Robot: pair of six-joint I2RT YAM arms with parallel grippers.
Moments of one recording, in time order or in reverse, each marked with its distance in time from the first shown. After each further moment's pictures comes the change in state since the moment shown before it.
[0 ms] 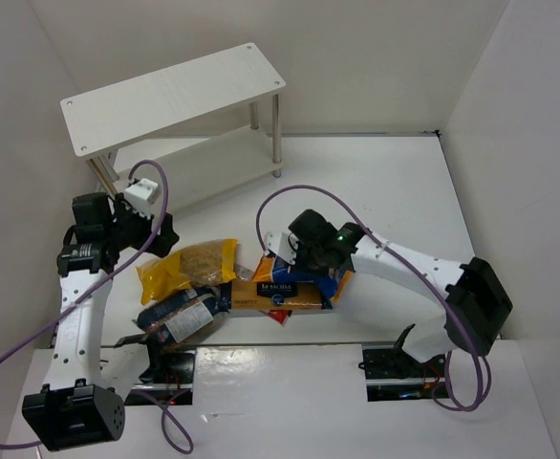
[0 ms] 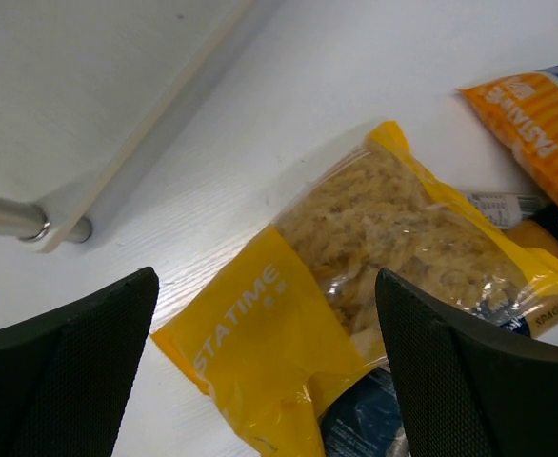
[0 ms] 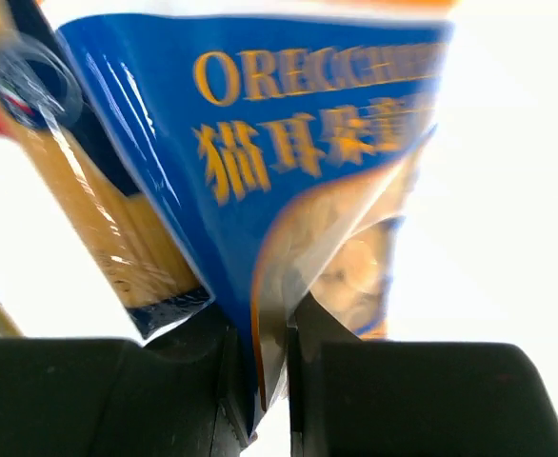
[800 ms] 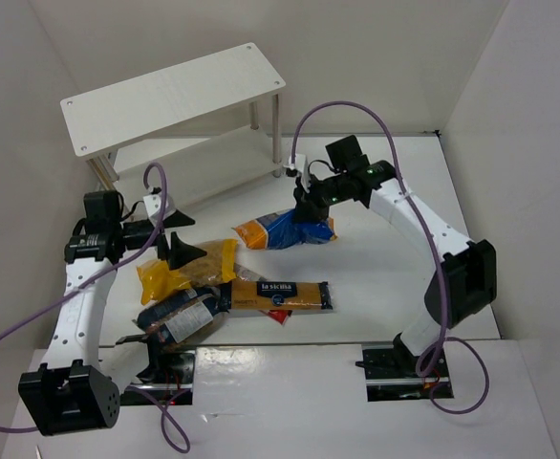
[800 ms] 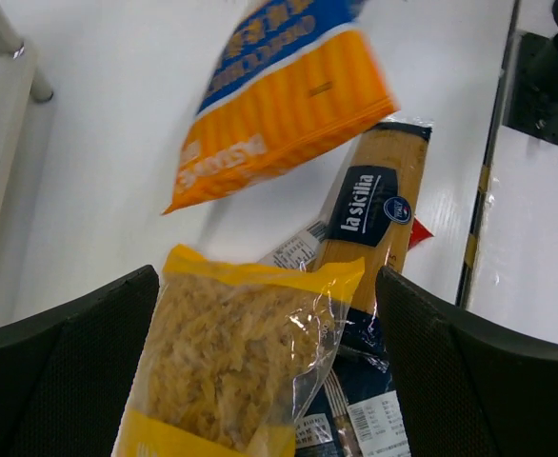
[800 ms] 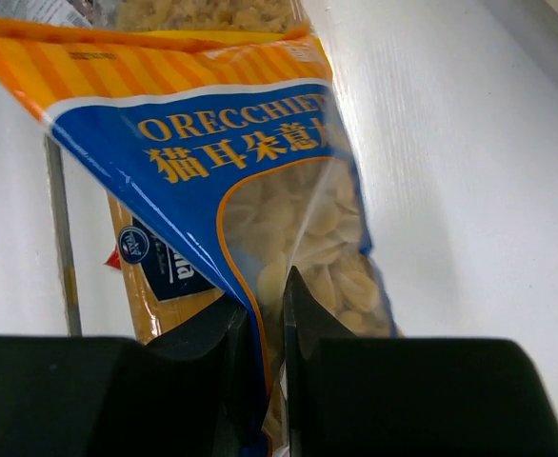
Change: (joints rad) left arm -0.055 0.092 0.000 -0.015 0.670 0.280; right arm -0.373 0.132 0.459 -0.100 -0.737 -0.045
